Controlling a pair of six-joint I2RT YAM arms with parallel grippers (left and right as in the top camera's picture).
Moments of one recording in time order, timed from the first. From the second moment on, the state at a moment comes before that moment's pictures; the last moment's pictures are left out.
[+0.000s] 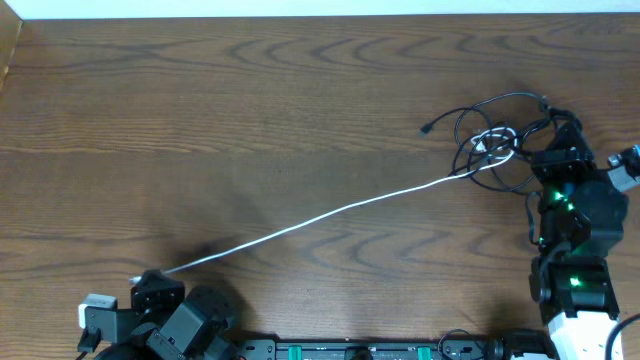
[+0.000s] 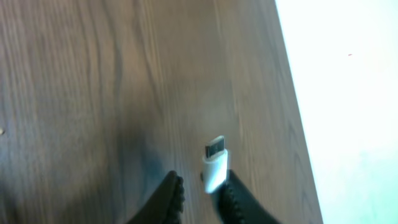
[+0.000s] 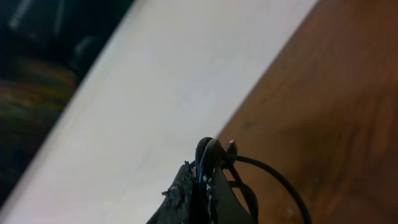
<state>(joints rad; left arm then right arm) -0.70 0.35 0.71 -1.53 -0.91 -2.09 -0.05 0.80 0.54 0.15 0.24 0.92</state>
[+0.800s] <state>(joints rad) -0.70 0.35 0.71 -1.13 -1.26 -1.76 -0.26 0.89 0.54 0.54 0.60 0.94</state>
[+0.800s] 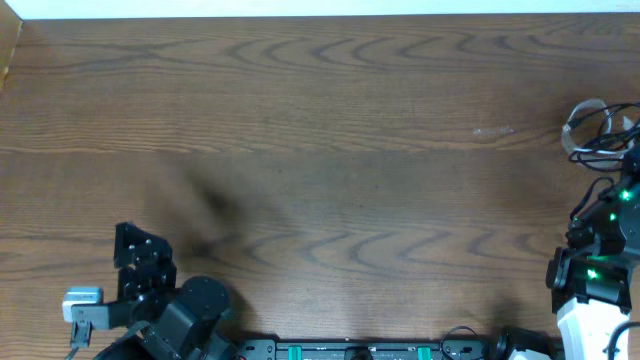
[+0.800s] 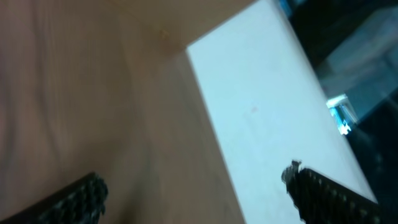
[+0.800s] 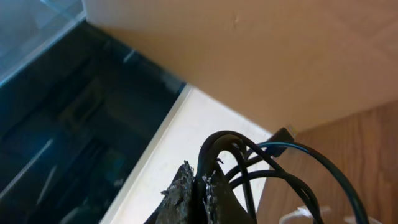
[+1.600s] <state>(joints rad) -0.70 0.35 0.71 -0.26 -1.26 -0.73 -0.01 1.06 0.54 0.54 -0.43 0.68</state>
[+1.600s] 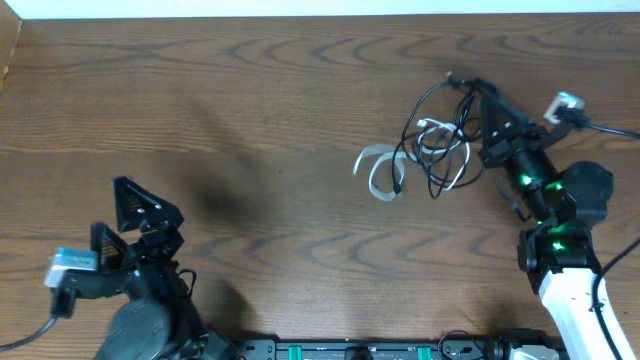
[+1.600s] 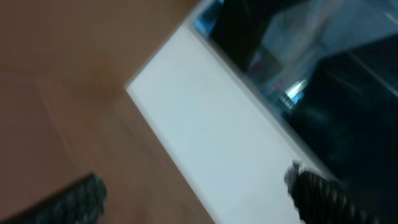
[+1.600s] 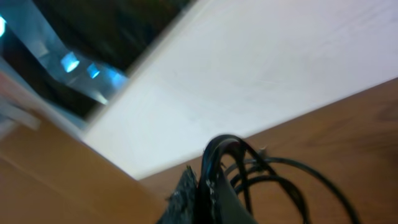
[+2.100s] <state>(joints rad) -0.70 0.35 0.71 0.08 -1.09 0.04 -0.03 0.93 0.54 0.06 -0.46 0.32</state>
